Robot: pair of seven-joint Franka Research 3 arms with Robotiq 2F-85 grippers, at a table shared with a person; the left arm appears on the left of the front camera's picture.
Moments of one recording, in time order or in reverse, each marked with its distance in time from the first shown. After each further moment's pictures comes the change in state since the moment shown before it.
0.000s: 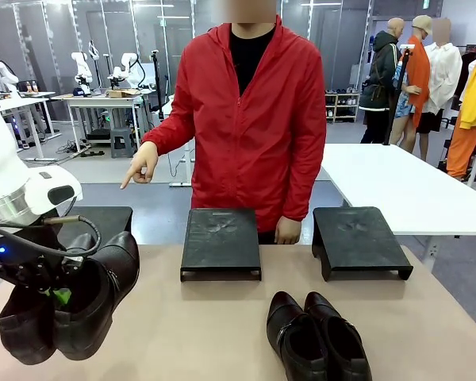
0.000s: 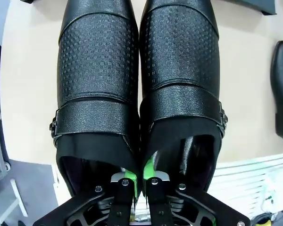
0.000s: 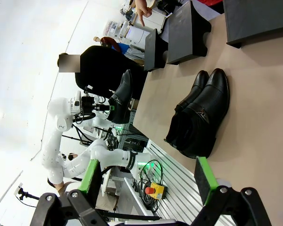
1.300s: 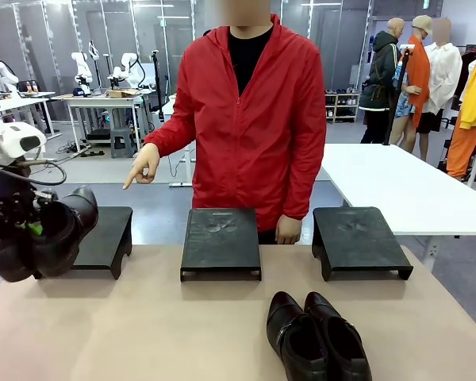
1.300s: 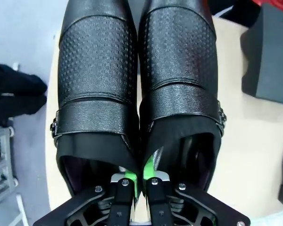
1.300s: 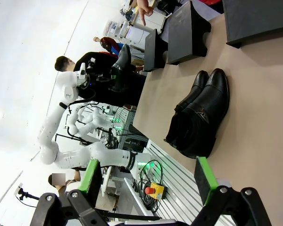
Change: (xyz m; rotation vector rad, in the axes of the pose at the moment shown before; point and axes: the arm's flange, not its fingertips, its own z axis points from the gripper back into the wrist) left arm 0.167 0.119 -0.014 0.051 -0.102 0.090; right arm 0.000 0.000 0.001 -0.001 -0.001 0.000
